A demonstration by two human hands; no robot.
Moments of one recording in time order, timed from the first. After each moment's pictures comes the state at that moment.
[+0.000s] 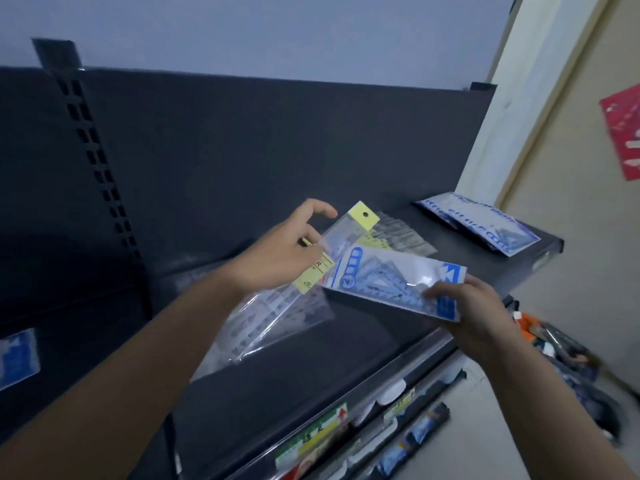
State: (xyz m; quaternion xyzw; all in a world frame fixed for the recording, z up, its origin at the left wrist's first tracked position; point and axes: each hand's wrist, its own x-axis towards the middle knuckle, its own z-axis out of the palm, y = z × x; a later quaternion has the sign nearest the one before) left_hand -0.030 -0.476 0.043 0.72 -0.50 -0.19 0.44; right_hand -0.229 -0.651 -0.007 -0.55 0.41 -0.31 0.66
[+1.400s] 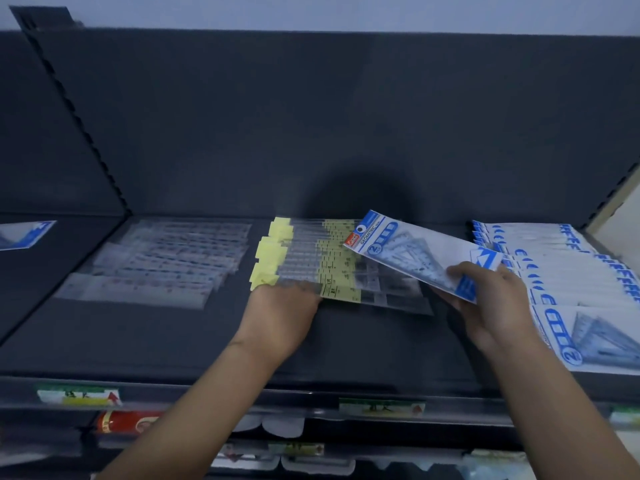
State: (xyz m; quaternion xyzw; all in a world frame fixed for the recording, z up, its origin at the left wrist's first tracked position) left_hand -0.145 -0.690 -0.051 0.95 -0.25 0.13 -0.13; right_hand -0.180 -0.931 -0.029 -0.52 0.22 -0.19 0.80
